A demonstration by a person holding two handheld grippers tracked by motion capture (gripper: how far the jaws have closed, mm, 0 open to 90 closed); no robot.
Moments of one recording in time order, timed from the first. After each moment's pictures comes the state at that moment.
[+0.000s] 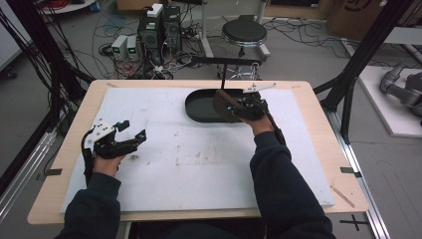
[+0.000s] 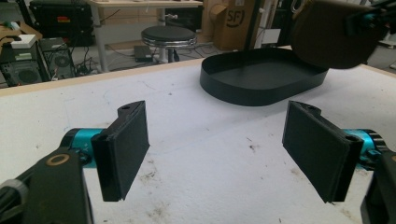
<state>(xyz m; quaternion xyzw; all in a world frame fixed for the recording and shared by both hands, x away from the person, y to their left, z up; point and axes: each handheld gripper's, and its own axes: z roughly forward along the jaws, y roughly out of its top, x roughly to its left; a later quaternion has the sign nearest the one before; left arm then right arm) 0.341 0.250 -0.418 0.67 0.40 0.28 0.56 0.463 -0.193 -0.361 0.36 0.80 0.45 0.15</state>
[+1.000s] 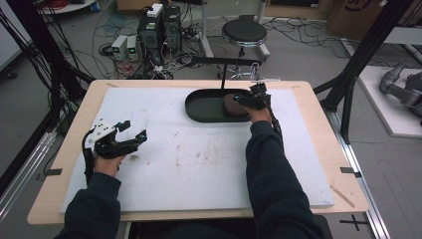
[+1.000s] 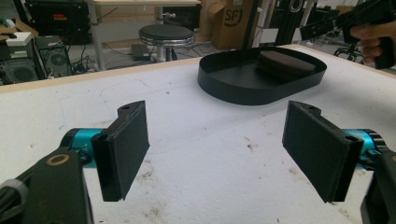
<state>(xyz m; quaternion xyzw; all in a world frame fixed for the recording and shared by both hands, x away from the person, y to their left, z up) 0.342 0.249 -0.419 0.67 0.40 0.27 0.56 0.519 -0.220 -0.391 0.50 0.73 0.42 0.19</state>
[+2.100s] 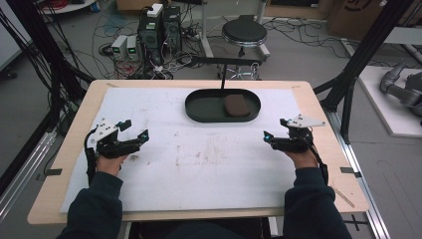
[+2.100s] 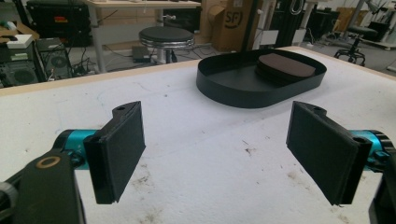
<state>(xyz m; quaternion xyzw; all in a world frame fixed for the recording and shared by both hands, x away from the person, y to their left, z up) 0.343 0.245 -0.418 0.67 0.40 0.28 0.56 0.358 -0.307 -0.391 0.38 0.77 0.43 0.27</state>
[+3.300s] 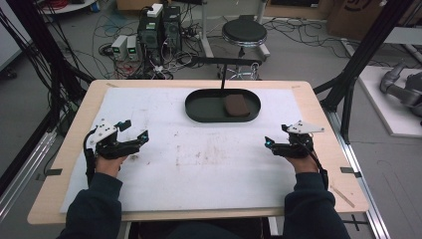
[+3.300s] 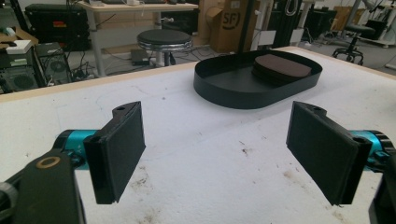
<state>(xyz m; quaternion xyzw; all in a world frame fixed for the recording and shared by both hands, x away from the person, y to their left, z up) 0.339 0.244 -0.416 0.67 0.39 0.28 0.56 0.354 -0.309 -0.402 0.39 0.78 0.41 0.27</state>
